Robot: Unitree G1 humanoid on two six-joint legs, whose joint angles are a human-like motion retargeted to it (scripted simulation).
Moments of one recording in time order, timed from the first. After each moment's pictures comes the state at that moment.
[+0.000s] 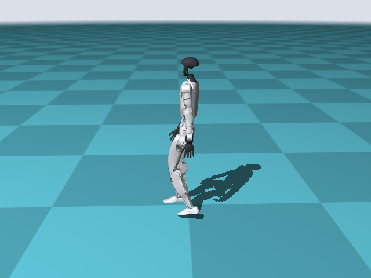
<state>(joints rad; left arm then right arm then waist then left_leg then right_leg) 0.17 0.06 0.48 1.50 0.27 -0.07 -0.06 -0.05 -0.09 -0.03 1.22 -0.17 -0.12 0.46 -0.02 -0.05 0.07 -0.09 -0.18 -0.14 0.64 -0.17 0.26 -0.07 -0.07 0.43 0.05 0.02 0.16</state>
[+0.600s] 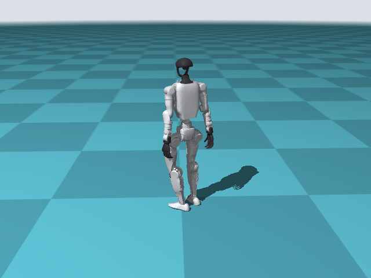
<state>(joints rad) 0.14 0.12 0.53 1.51 0.28 -0.06 -0.05 0.01 -0.17 -0.16 1.66 -0.19 -0.10 0.08 -0.09 -0.02 0.14 0.04 0.00 0.51 0.18 -0.19 0.26 -0.07 -0.02 -0.04 0.23 0.05 -0.26</state>
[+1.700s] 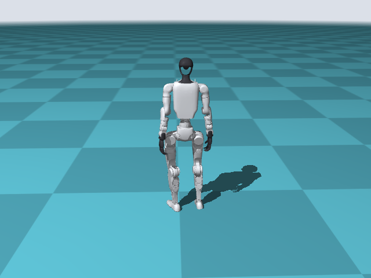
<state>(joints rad) 0.22 0.06 0.57 1.44 0.26 -0.06 -0.07 -0.04 -0.15 -0.11 1.58 -0.22 -0.11 0.12 -0.07 -0.03 0.08 0.02 -0.02 0.38 0.03 -0.03 0.16 -0.10 -0.06 0.02 0.17 0.04 -0.15</state>
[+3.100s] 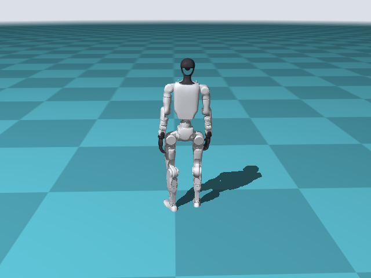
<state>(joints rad) 0.20 0.08 0.57 1.48 0.26 -0.05 -0.07 -0.05 -0.13 -0.04 1.56 -0.26 -0.16 0.15 -0.13 -0.01 -0.01 0.07 0.03 0.41 0.02 -0.17 0.05 -0.03 -0.05 -0.11 0.02 -0.08 -0.02</state>
